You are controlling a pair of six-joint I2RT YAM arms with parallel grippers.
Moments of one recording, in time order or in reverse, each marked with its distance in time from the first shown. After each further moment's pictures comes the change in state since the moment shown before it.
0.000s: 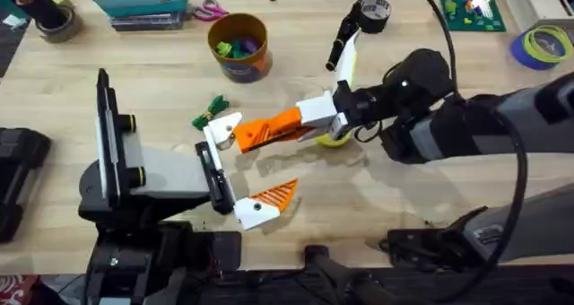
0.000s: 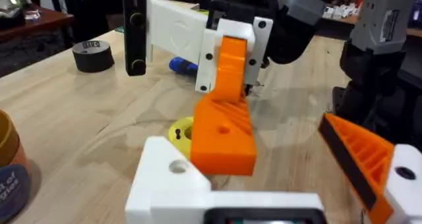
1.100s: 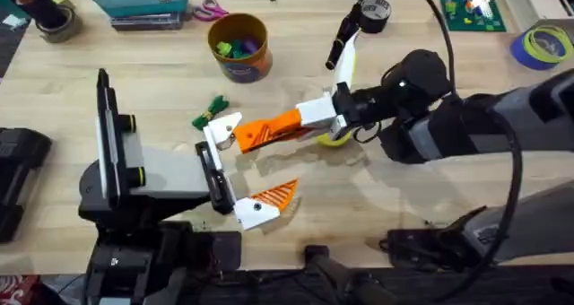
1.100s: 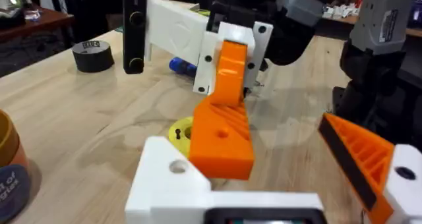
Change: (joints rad) left arm 0.000 0.000 0.000 0.000 0.000 0.000; right arm 0.000 0.013 0.000 -0.001 0.000 -0.050
